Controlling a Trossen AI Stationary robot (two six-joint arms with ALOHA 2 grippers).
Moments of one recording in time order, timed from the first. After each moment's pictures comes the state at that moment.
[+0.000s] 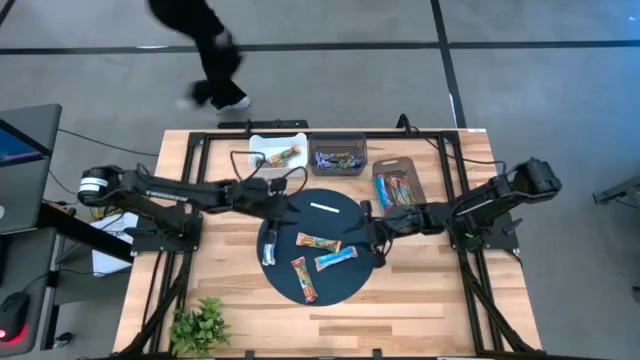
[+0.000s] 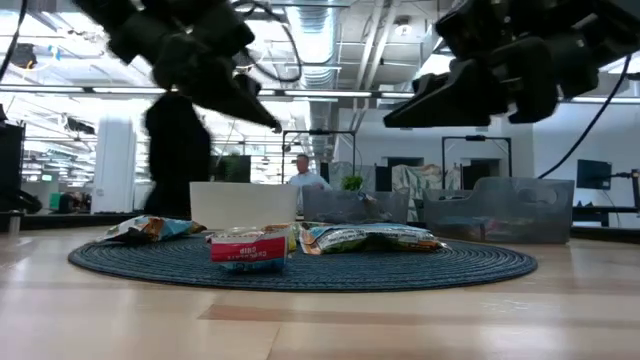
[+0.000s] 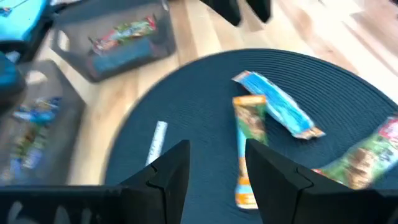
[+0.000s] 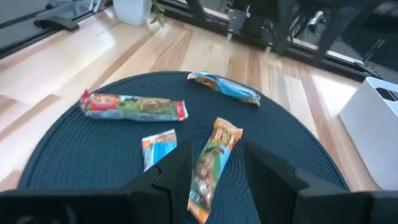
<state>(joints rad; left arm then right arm) 0.08 1.28 0.65 0.08 0.12 0.26 0.17 1.44 0.50 0.55 0.03 -0.29</state>
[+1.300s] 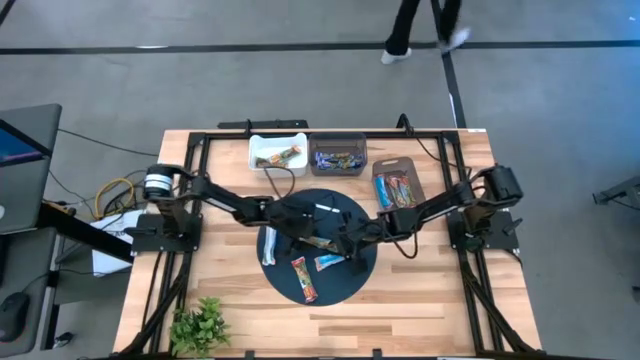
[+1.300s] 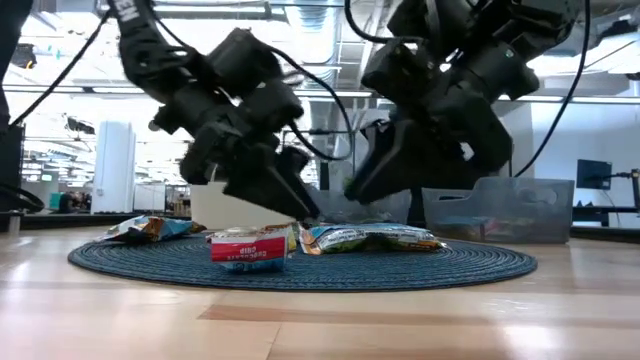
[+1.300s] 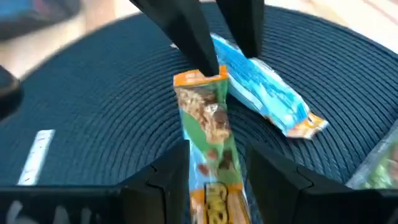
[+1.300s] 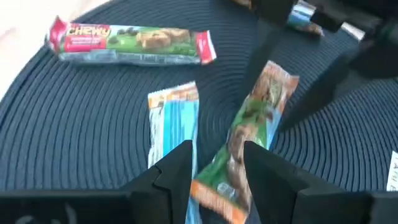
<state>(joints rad) 0.03 1.80 0.74 0.41 0.26 0.28 0.18 1.75 0.84 0.17 0.00 -0.24</state>
